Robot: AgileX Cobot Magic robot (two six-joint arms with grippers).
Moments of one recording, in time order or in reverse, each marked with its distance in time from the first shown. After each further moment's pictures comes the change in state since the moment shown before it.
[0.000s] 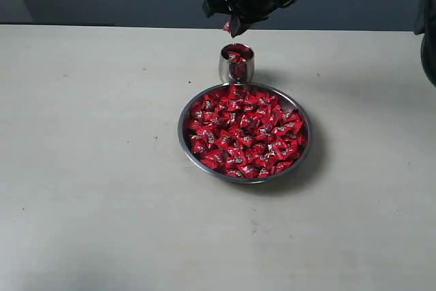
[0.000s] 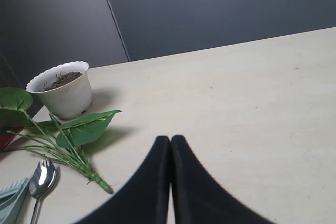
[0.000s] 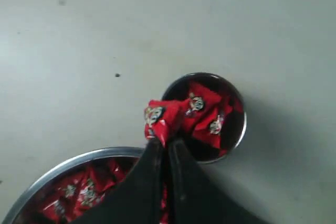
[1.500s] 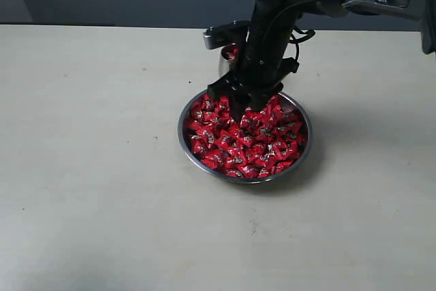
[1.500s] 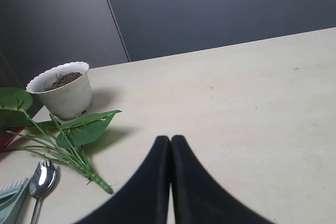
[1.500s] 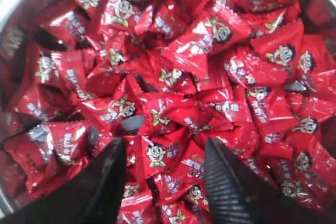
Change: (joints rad) left arm 0.000 0.000 0.000 0.000 0.000 0.000; right arm 0.093 -0.100 0.402 -0.031 0.092 -0.045
